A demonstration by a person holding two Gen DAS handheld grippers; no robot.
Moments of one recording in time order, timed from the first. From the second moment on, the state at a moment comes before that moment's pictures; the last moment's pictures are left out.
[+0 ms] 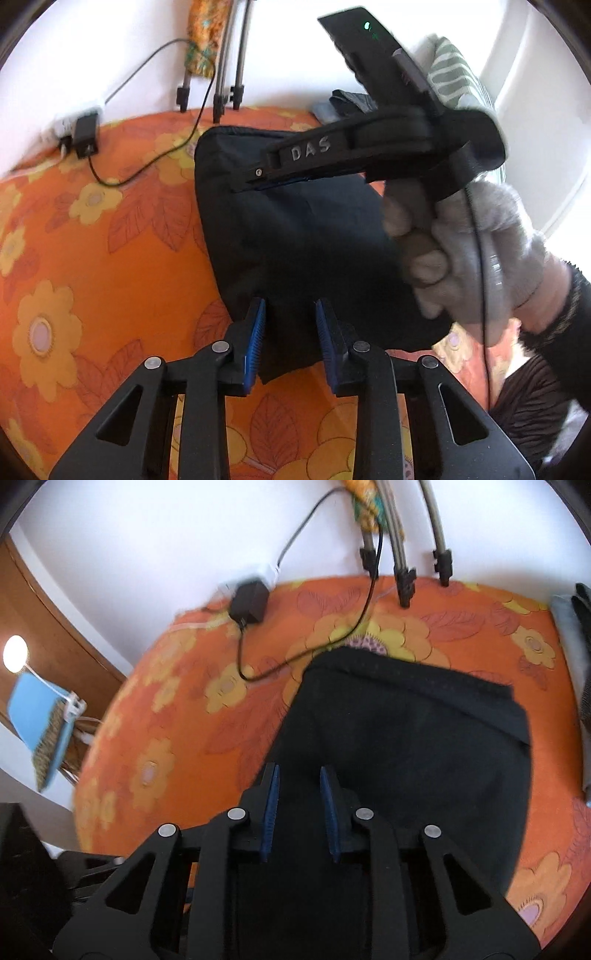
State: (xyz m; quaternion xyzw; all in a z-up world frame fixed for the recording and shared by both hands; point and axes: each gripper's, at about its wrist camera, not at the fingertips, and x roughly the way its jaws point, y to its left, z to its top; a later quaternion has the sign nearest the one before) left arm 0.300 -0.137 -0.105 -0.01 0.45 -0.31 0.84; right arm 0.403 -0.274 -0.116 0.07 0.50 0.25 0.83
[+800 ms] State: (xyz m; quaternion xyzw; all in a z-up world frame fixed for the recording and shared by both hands) left arm 0.324 -0.126 -0.071 -0.04 0.45 -0.23 0.86; right arm 0.329 -0.399 -0.067 0.17 0.44 0.13 0.87
